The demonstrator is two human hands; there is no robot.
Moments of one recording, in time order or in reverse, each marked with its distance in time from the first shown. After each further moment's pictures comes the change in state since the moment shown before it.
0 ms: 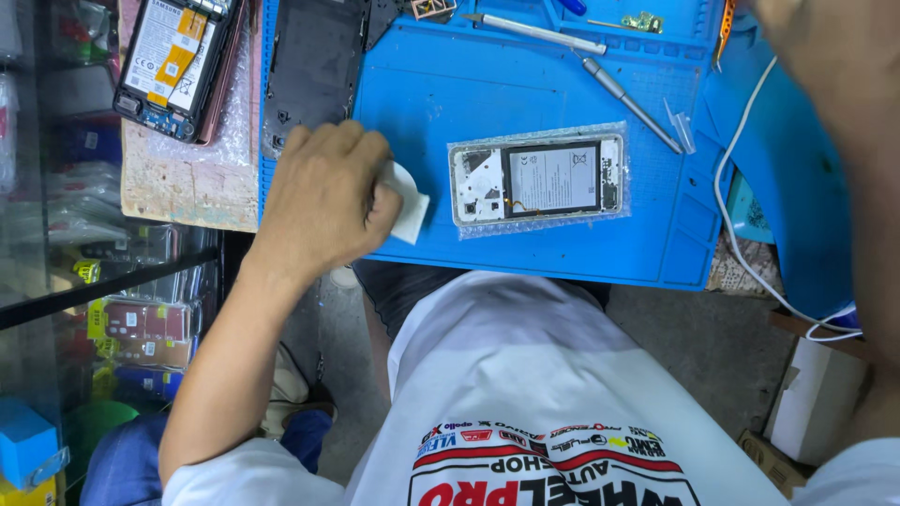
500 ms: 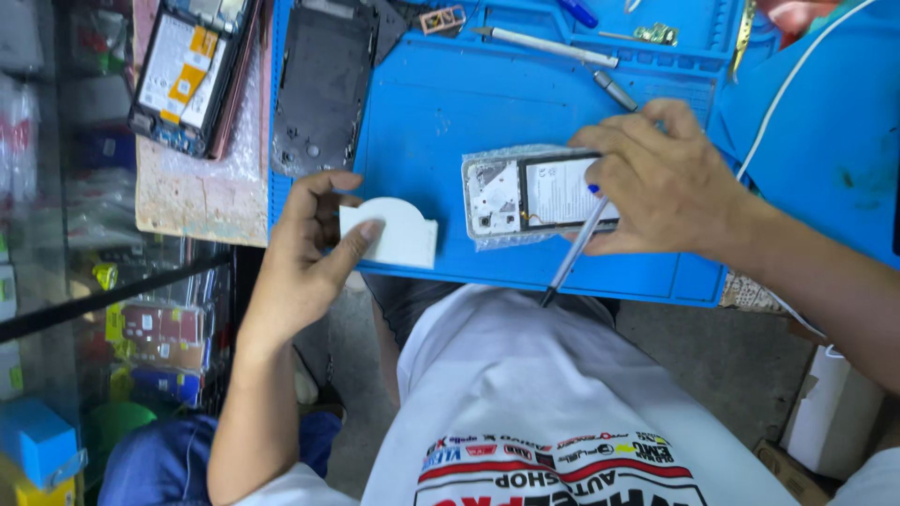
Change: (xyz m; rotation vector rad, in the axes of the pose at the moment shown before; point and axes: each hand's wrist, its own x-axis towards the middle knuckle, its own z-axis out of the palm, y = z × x) left_hand -0.046 0.001 0.010 -1.023 0.098 -0.476; right_hand 0.001 -0.121 0.027 0.079 0.041 -0.752
